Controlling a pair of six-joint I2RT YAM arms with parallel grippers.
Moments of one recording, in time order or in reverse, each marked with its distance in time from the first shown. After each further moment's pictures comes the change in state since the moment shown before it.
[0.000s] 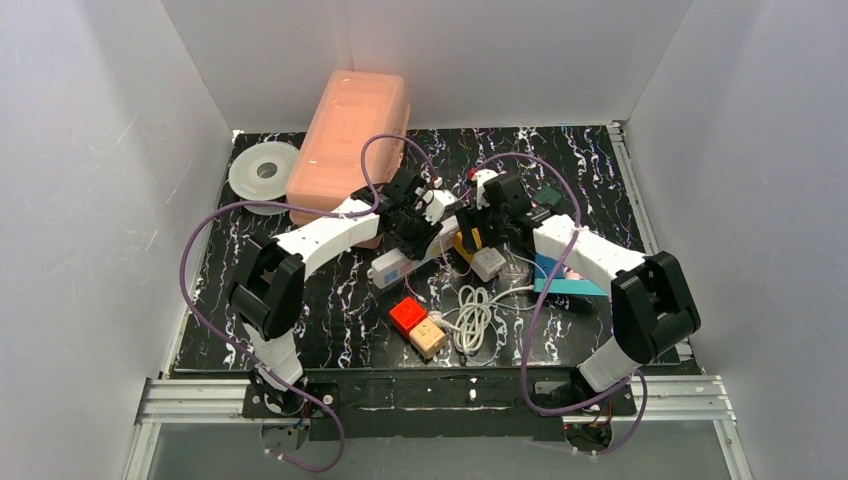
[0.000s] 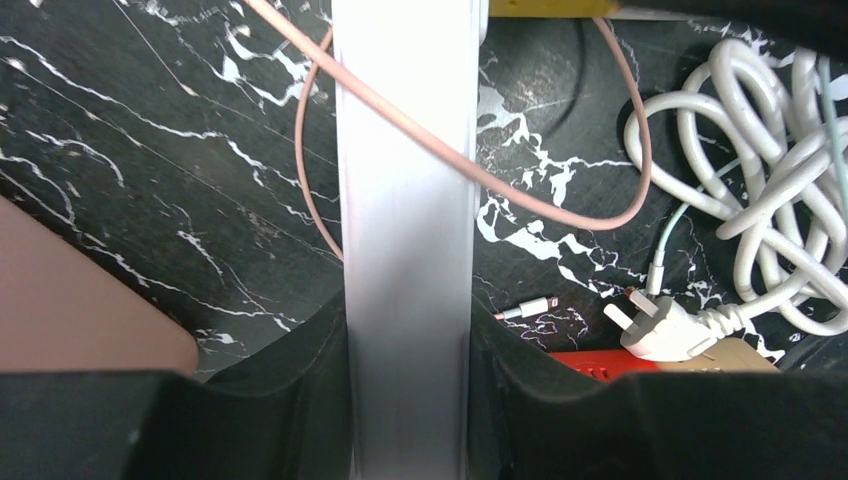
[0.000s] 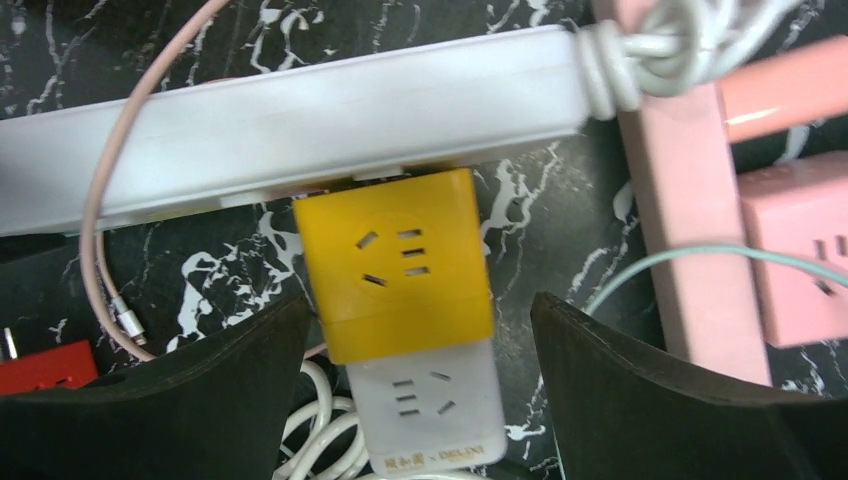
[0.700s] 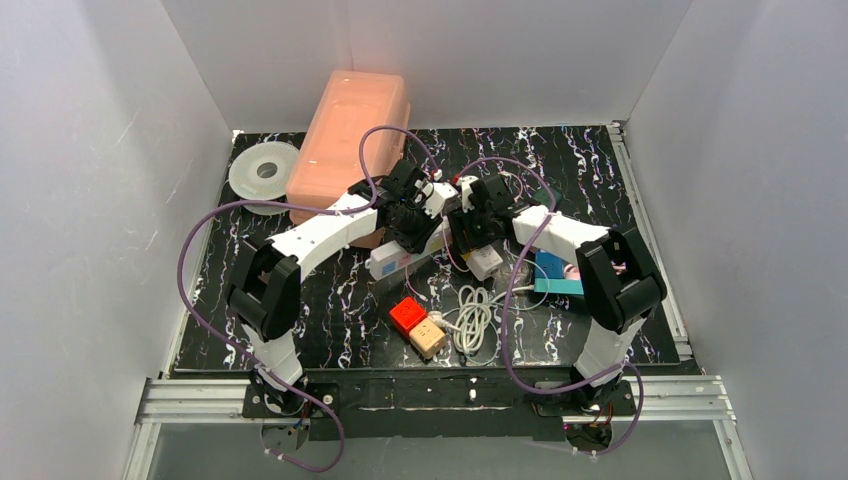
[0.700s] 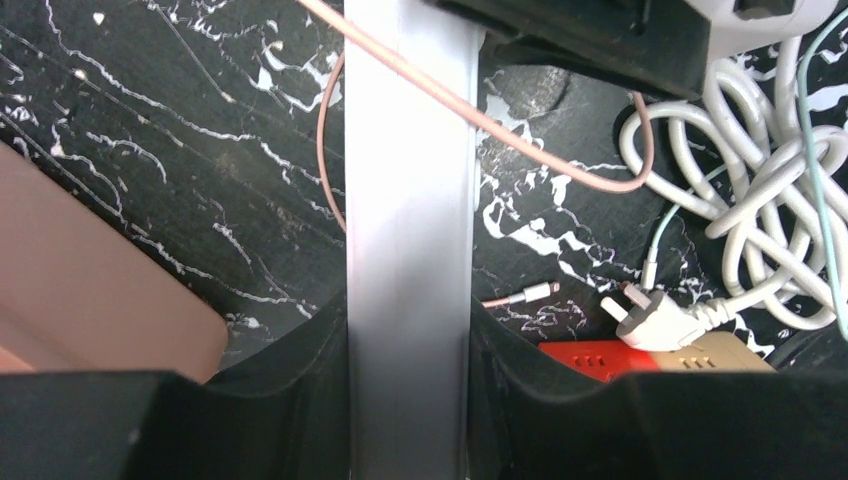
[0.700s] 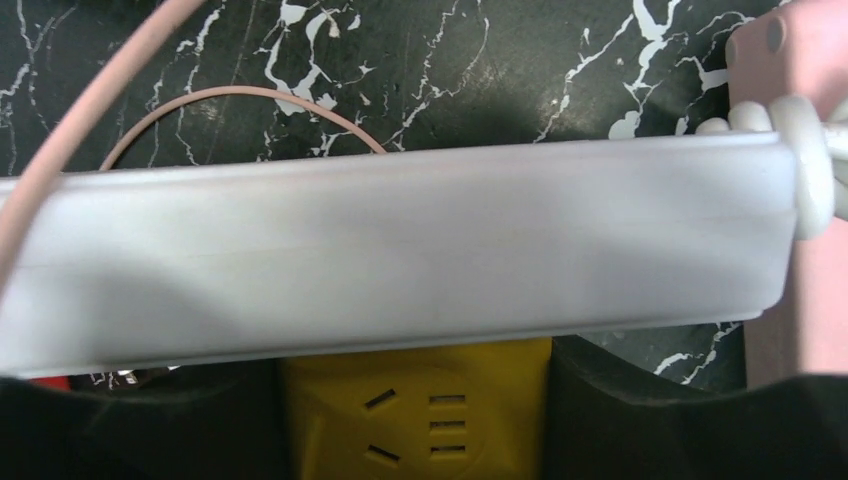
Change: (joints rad) left arm 0.000 -0.009 0.076 -0.063 -0.015 -0.003; right arm -0.004 0.223 0.084 0.061 -0.124 -0.040
